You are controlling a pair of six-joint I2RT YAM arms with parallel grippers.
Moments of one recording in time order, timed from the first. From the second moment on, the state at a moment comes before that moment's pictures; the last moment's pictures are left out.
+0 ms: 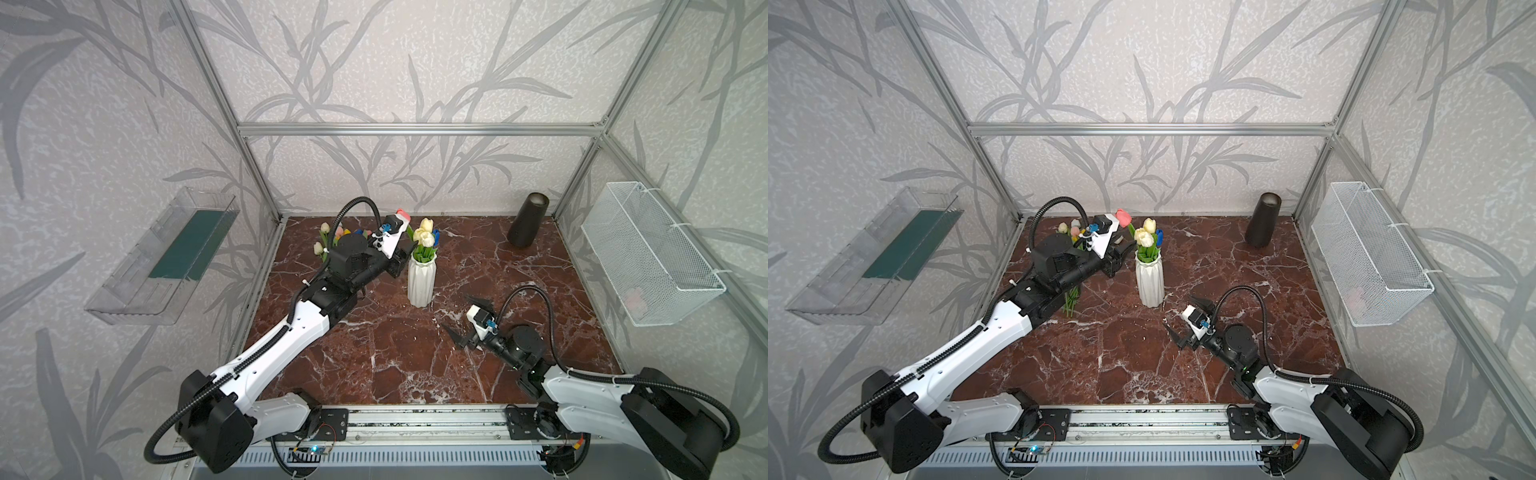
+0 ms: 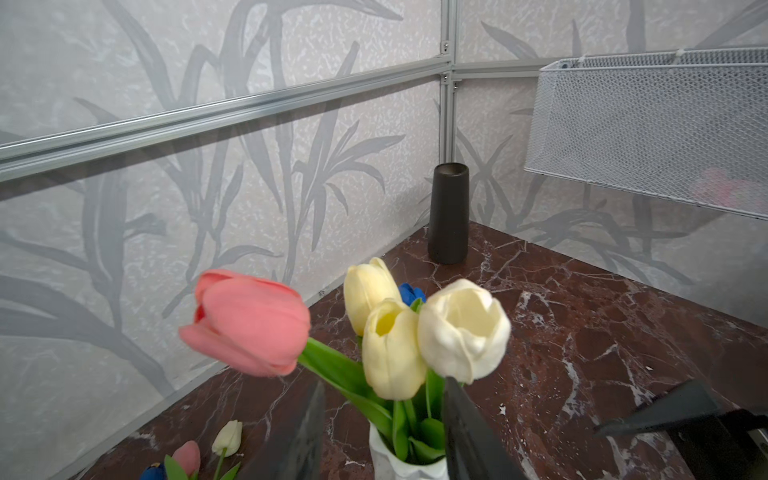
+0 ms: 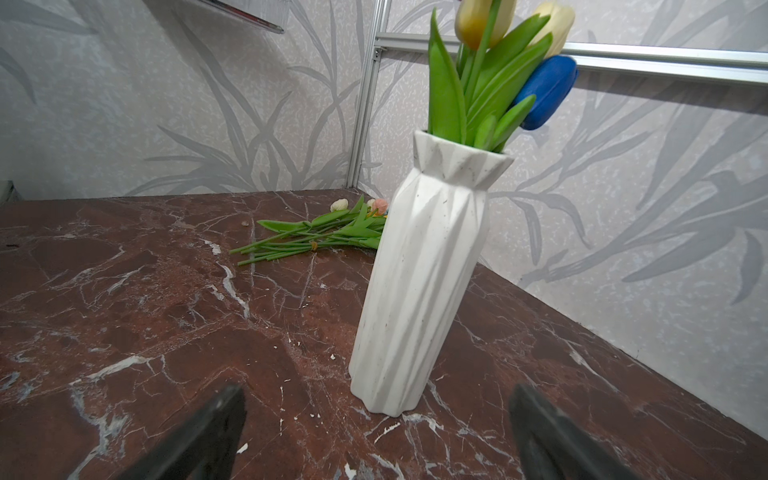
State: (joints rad) left arm -0.57 1.21 1.03 0.07 0.14 0.13; right arm 0.71 1.12 0.09 1.05 -0.13 -0.21
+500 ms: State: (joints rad) left arm -0.20 1.19 0.97 -0.01 -0.16 -0.16; right arm 0.71 1.12 0.09 1.05 -0.13 -0.21
